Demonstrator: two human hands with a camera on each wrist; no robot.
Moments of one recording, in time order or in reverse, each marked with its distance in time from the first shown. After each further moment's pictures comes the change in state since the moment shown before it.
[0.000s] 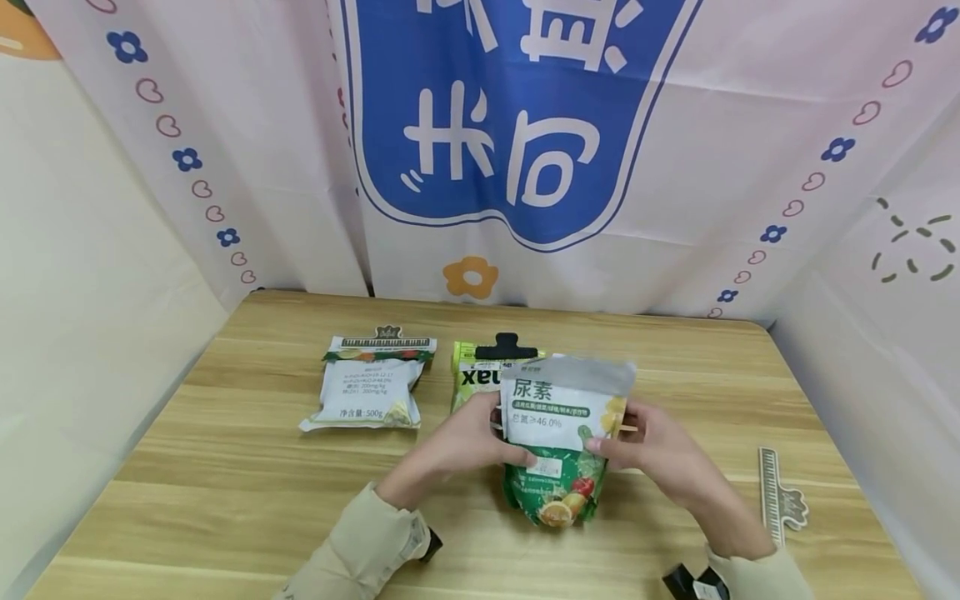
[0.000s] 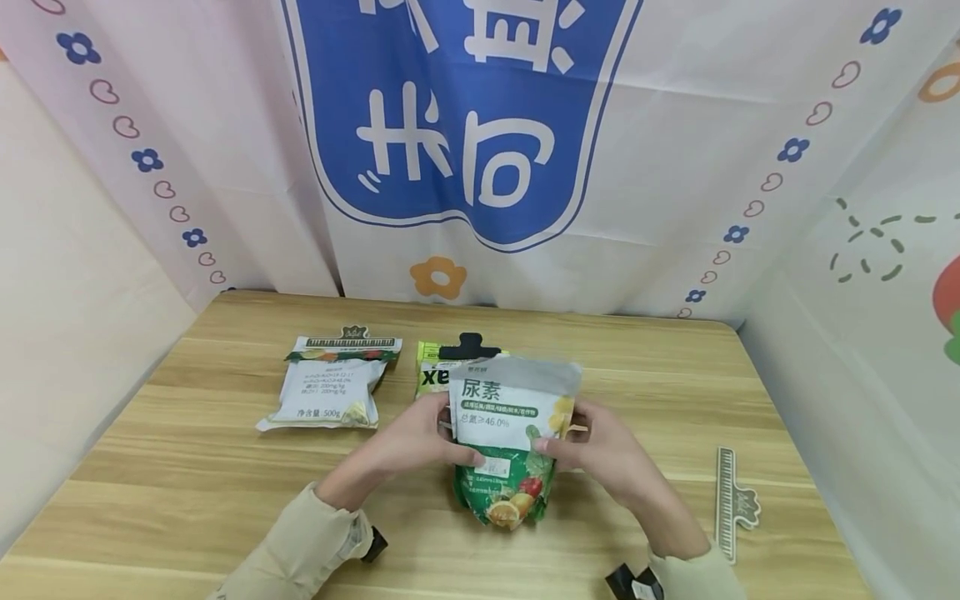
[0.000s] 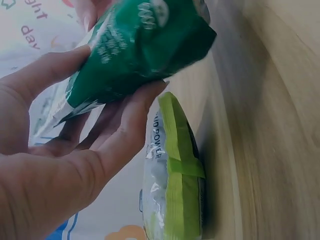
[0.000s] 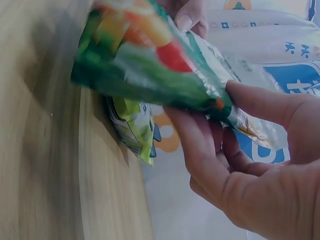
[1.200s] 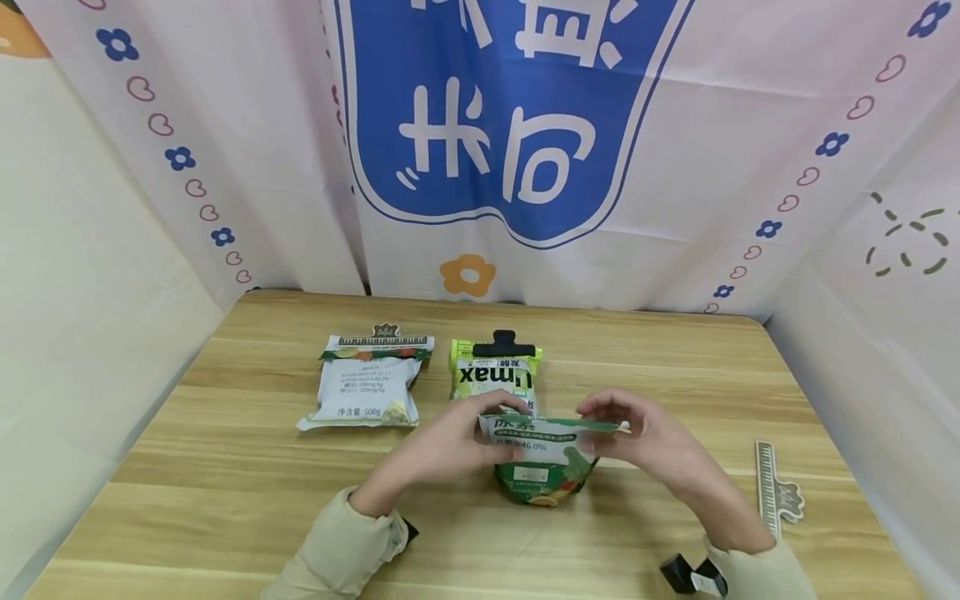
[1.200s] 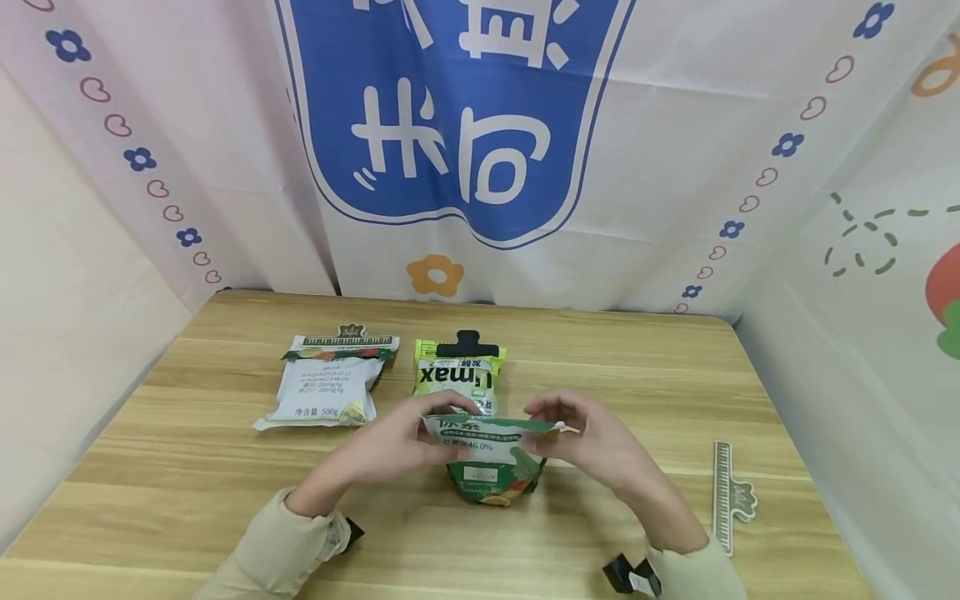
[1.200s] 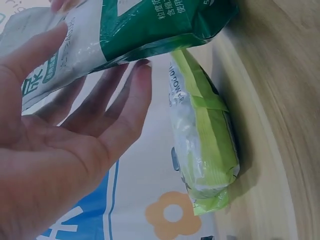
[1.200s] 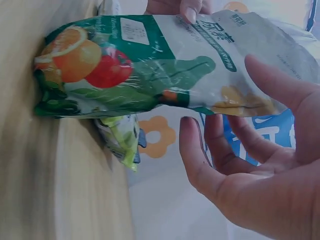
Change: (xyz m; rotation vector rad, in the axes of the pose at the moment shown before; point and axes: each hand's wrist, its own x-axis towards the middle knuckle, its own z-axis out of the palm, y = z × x) left_hand -0.020 0.005 -0.016 0.276 -0.072 0.184; right_hand -0.005 -0.013 0.003 -0.109 -0.044 -0.158
